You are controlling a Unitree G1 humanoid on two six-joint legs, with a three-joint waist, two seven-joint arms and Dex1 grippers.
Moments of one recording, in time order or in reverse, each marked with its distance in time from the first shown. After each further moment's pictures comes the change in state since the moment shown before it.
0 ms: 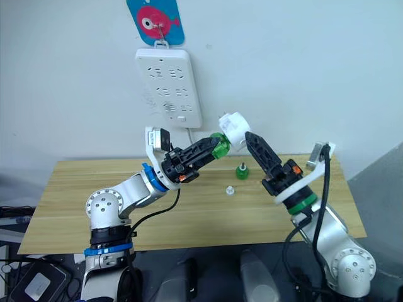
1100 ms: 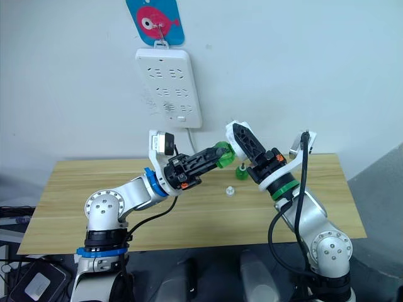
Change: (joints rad) left arm 0.037 0.081 -0.127 -0.066 0.058 -0.060 -0.135; right arm -0.089 0.039 0.091 0.083 -0.033 -0.061 -0.037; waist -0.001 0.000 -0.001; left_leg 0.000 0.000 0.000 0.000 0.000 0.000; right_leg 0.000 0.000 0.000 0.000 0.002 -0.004
